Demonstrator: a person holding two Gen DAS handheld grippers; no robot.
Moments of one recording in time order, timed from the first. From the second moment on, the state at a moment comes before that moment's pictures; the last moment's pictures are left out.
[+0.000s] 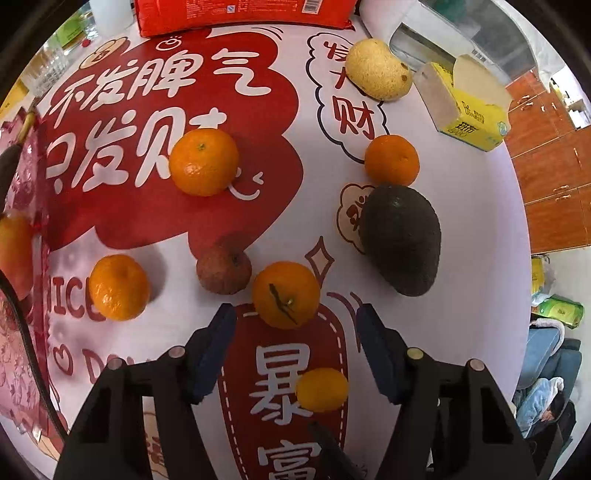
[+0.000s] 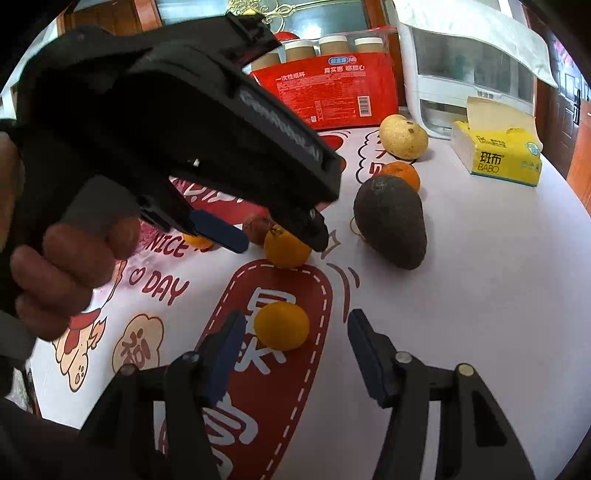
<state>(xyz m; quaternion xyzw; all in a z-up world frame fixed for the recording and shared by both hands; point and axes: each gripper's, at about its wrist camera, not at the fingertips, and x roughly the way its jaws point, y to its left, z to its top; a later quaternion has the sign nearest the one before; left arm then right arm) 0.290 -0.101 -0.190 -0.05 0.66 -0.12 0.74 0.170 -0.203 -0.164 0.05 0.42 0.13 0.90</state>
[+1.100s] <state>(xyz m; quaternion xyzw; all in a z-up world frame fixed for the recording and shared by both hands) 0.302 -0.102 -0.204 -0.06 0.65 -0.14 0.74 0.179 -0.203 -0.177 0.09 0.48 0.17 0.86</state>
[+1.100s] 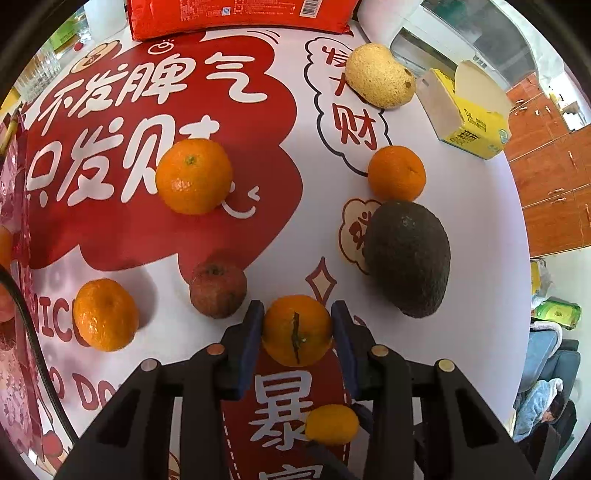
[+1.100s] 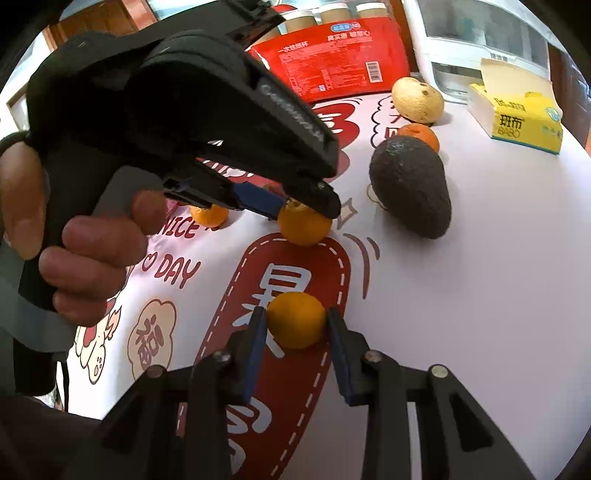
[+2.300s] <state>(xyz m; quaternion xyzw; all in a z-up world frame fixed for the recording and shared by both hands) 0.125 0.029 -0.097 -0.09 0.58 -0.11 0.80 0.090 -0.148 -0.111 0.06 0.46 0.13 0.88</state>
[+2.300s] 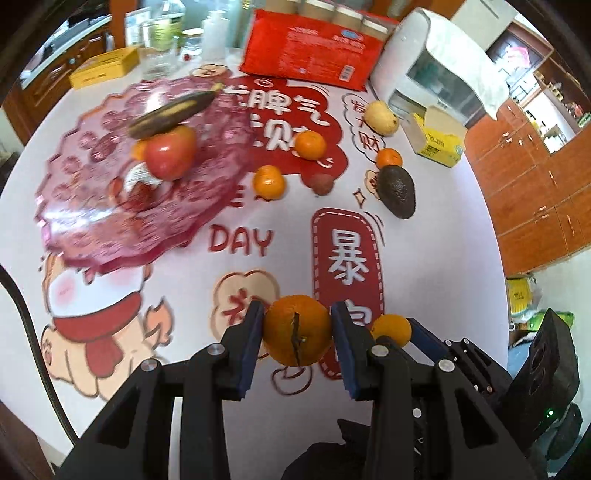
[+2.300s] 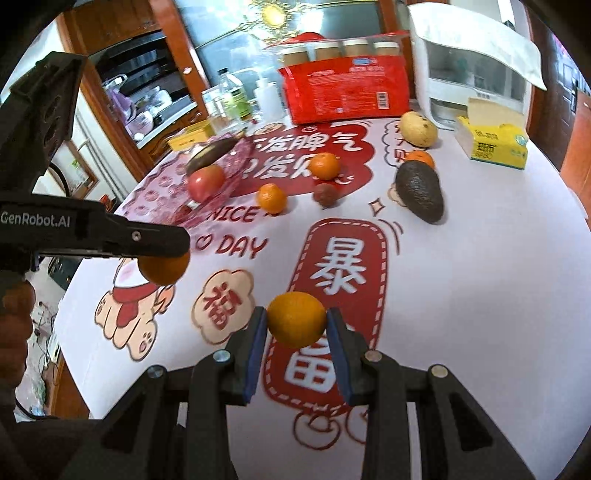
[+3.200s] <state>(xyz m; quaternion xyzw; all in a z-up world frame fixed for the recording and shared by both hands) 0.101 0.186 -0.064 -0.03 0.53 -0.11 0.84 0.087 -0.011 -0.094 0.09 0.45 0.15 0.88</state>
